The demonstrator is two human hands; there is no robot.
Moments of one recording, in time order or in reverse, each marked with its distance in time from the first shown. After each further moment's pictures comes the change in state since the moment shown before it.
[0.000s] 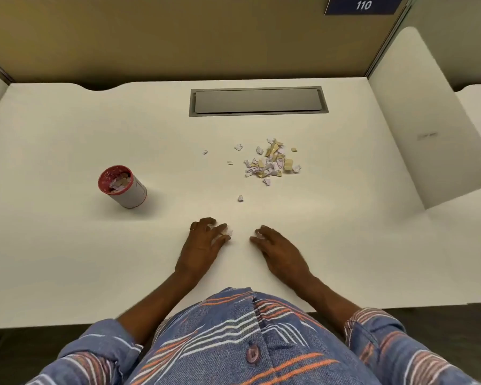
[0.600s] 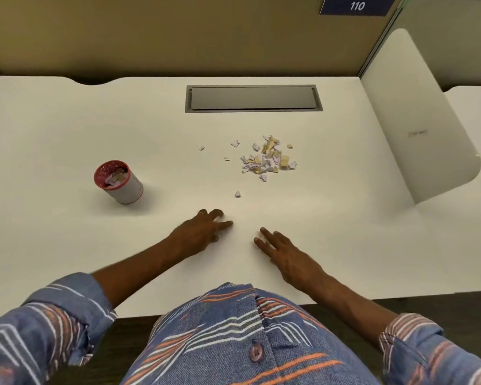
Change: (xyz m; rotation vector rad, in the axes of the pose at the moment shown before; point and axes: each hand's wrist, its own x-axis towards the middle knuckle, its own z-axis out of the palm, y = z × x) left_hand 0.045 -0.014 -0.031 0.485 -0.464 0.433; right_hand -0.029 -0.005 -0.042 -0.118 -0.417 -0.006
